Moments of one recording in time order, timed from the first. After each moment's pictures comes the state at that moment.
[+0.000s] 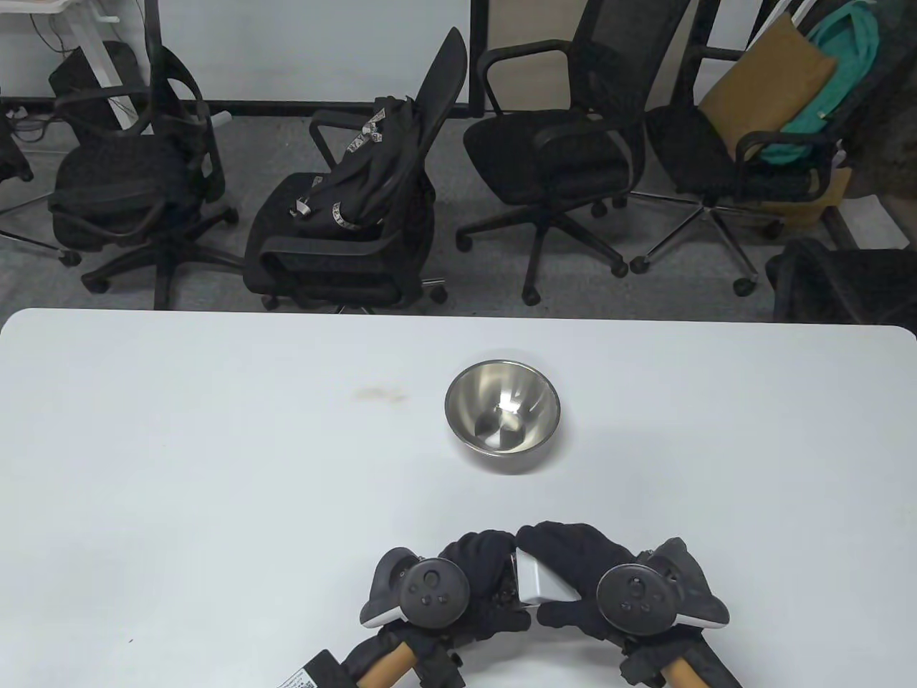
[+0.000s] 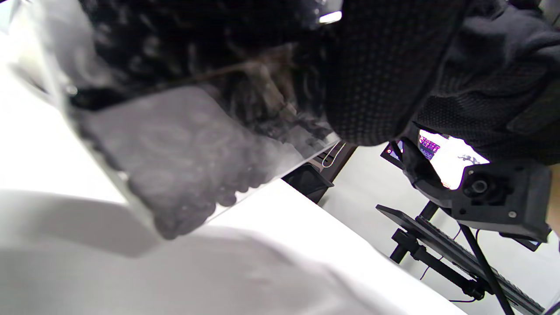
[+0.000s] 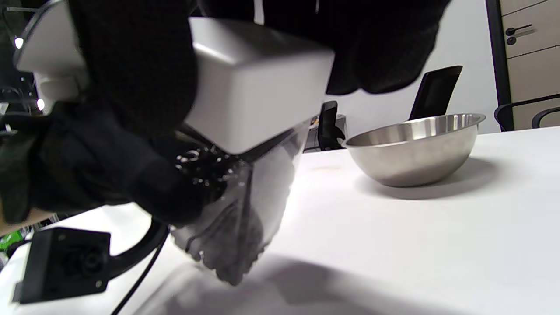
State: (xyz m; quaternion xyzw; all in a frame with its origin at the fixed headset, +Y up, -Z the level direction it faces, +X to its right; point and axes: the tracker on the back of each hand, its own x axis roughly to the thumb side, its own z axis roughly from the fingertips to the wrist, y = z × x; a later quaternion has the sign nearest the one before) left_hand -0.052 -0.724 -0.253 -0.02 -0.38 0.31 0.87; right_hand 0.158 -0.670 -0.237 0.35 -0.01 0.93 0.14
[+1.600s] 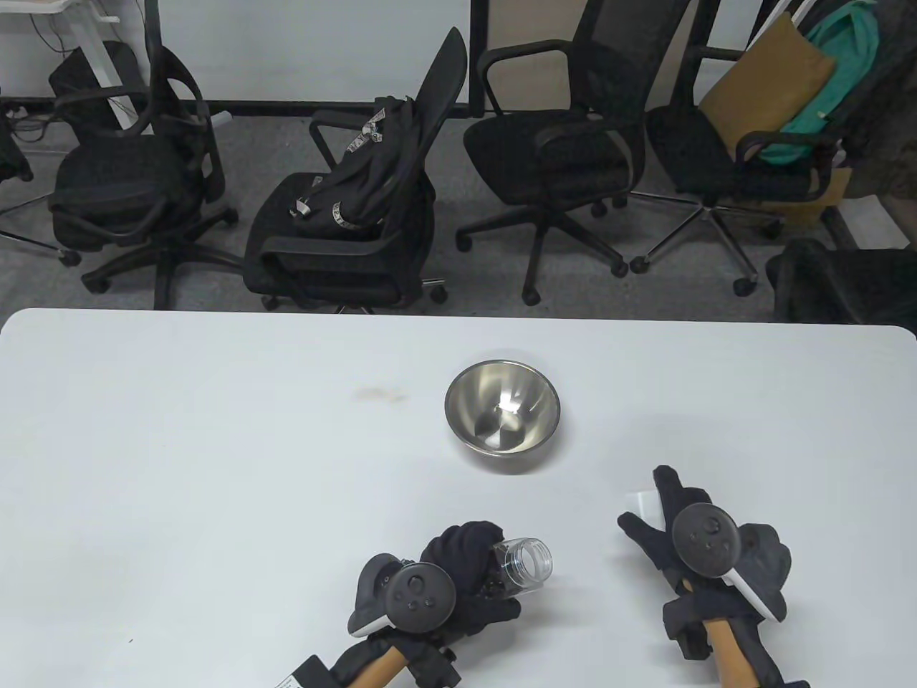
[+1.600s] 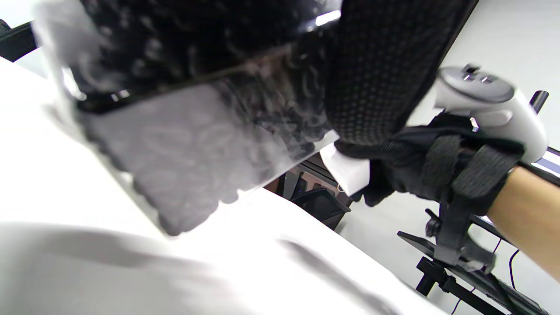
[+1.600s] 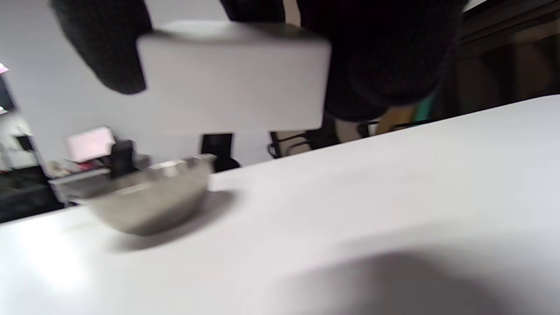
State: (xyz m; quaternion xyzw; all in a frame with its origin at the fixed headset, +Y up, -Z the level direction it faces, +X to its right) left_hand -0.067 -0.718 -0.249 0.03 -0.34 0.31 0.89; right_hand 0.267 -0.693 -0.279 -0.04 -0.04 0.99 0.11
